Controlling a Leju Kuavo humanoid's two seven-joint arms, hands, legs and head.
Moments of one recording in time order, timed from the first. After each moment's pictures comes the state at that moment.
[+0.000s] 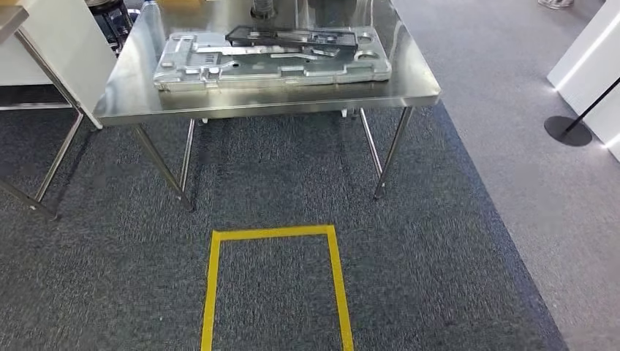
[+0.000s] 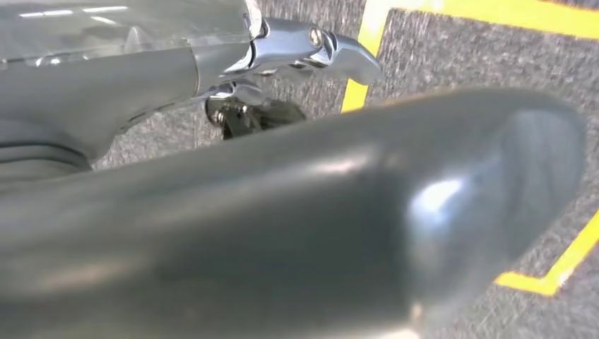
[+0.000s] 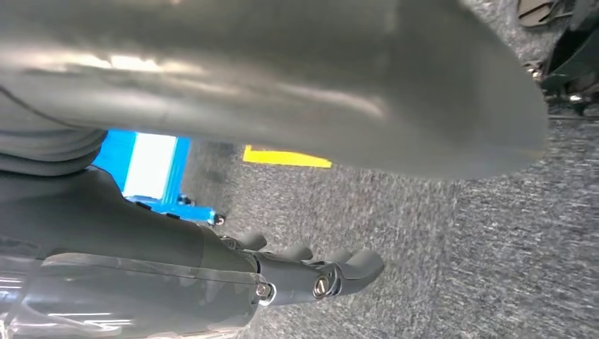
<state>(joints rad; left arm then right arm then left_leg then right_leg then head) -0.06 -0.06 1.41 -0.22 -1.00 -0.26 -0.53 -0.05 0.03 -0.93 -0.22 1.21 0.00 -0.02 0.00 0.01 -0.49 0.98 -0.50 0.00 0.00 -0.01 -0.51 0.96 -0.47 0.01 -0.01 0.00</state>
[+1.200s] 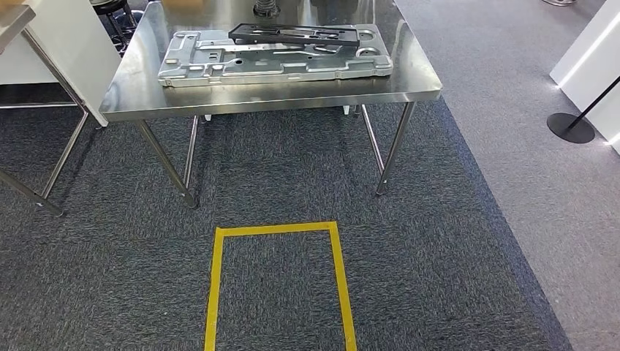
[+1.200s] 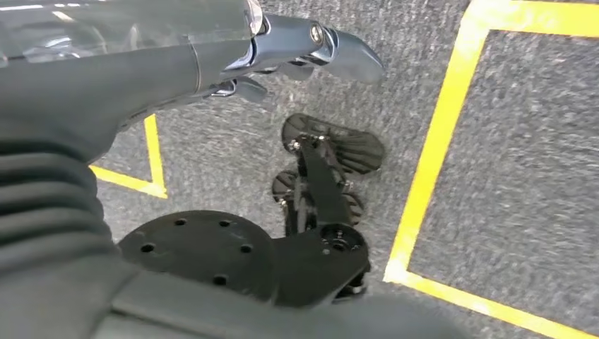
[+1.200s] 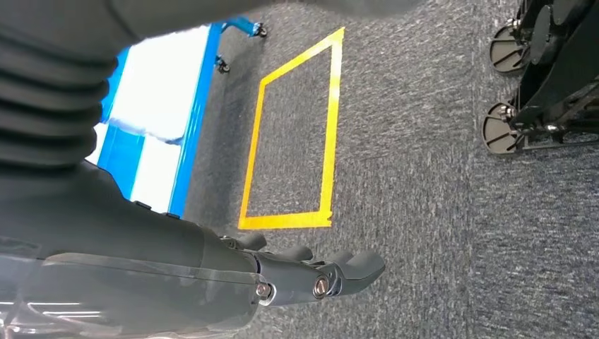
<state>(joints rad) -0.04 -0.05 1.20 -0.23 -0.84 -0.14 -0.34 -0.03 0.02 -0.89 -0.22 0.94 0.03 0.02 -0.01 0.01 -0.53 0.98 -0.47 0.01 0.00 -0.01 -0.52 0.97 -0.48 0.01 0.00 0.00</state>
